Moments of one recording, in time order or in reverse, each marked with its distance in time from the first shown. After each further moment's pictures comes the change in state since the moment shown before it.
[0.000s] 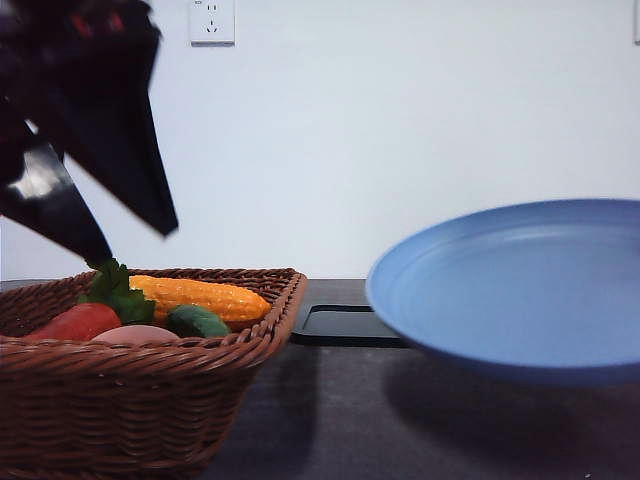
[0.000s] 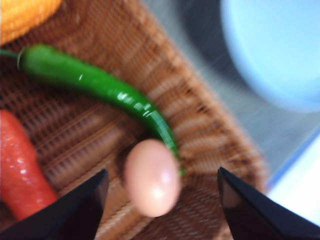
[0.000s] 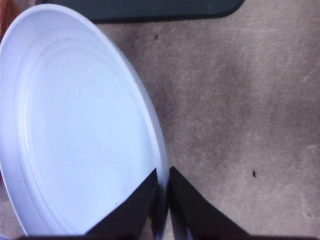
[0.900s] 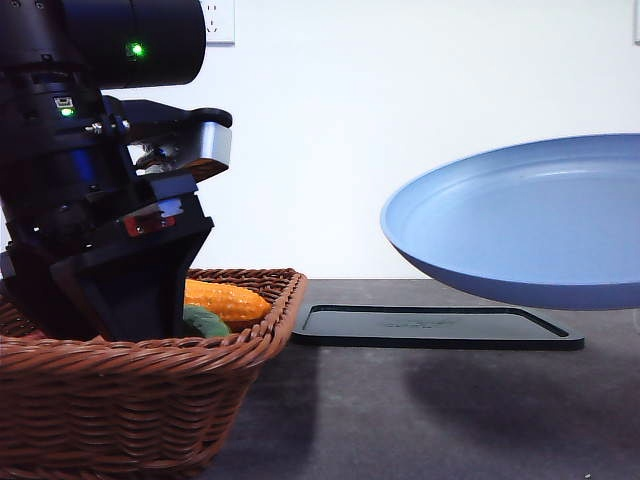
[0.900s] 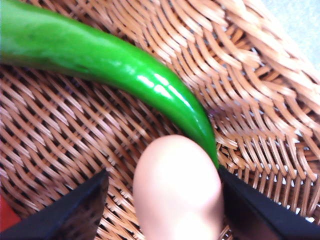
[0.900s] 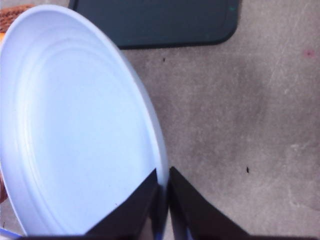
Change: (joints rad) left_arx -0.020 0.286 0.030 0.035 -0.018 0.108; right_arx -0.022 -0.120 0.055 -0.095 -0.007 0.000
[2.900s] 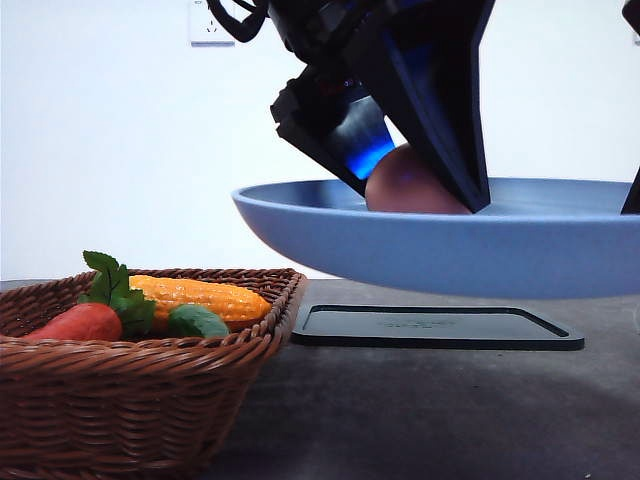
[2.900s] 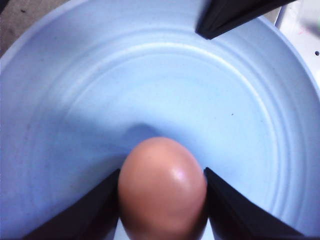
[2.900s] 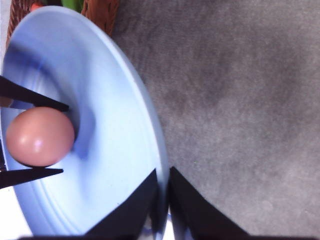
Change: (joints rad) left_arx -0.307 0.177 0.468 -0.108 0.040 0.061; right_arx 0.150 0.226 0.004 0.023 -0.257 0.015
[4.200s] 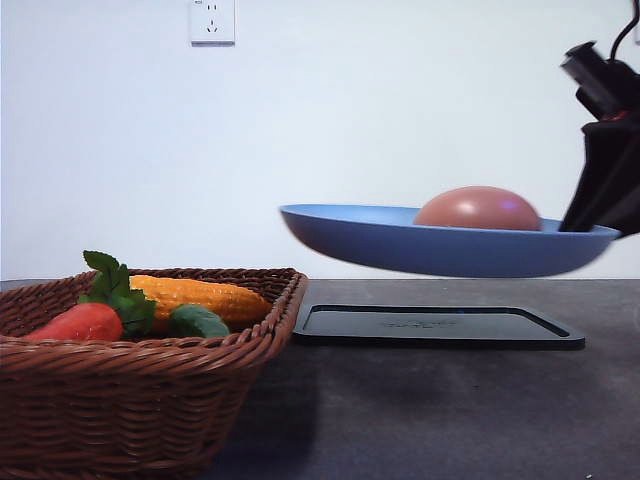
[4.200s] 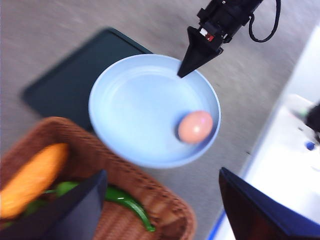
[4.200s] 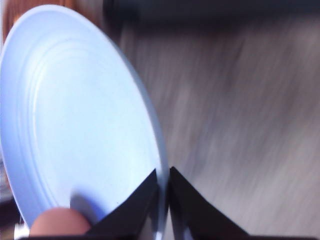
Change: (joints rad) left_arx 0.085 -0.635 0.006 -0.212 -0.203 -0.073; right_arx -0.191 0.462 0.211 0.189 -0.096 -0.027
